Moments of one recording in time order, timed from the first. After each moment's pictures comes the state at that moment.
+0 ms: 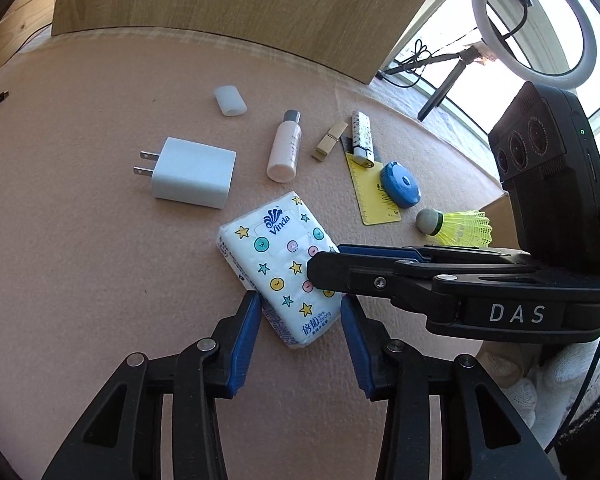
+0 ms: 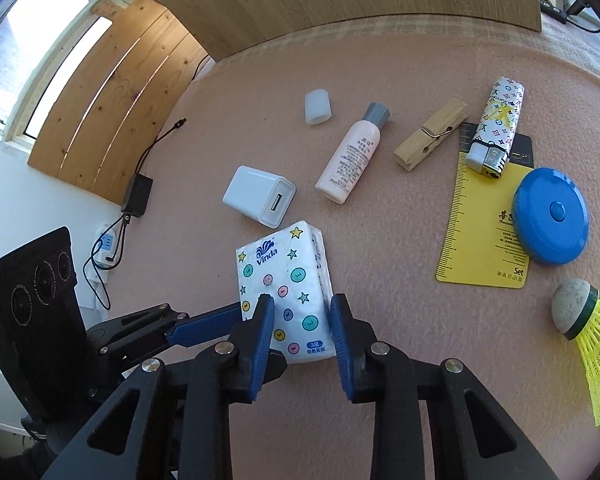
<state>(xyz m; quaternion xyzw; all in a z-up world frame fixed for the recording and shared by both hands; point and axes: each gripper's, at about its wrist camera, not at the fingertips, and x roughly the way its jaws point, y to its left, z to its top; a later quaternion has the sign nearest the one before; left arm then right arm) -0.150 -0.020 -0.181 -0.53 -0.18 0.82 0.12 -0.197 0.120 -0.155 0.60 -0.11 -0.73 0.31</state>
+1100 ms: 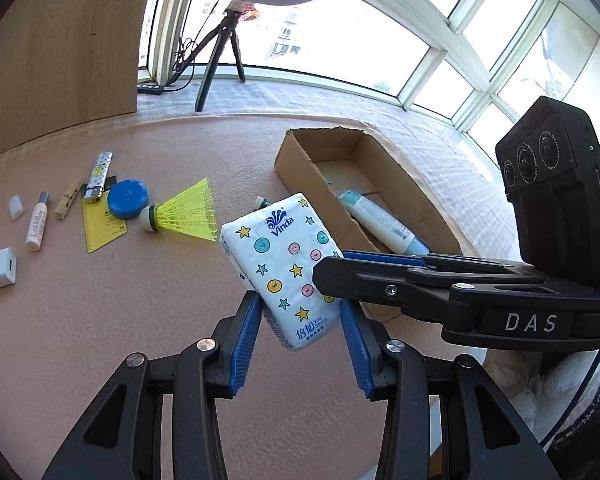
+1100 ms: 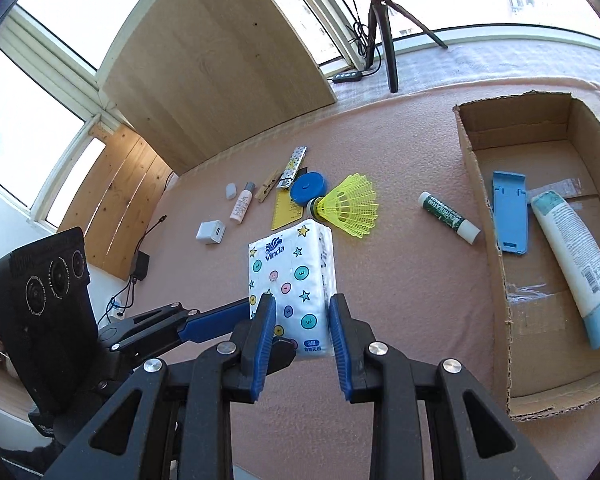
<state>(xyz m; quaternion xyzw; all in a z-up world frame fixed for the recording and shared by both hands) -0.092 0.193 -0.086 -0.47 -0.05 0.82 0.31 -0.054 0.326 -0.068 0.48 -0.22 -0.83 0.17</state>
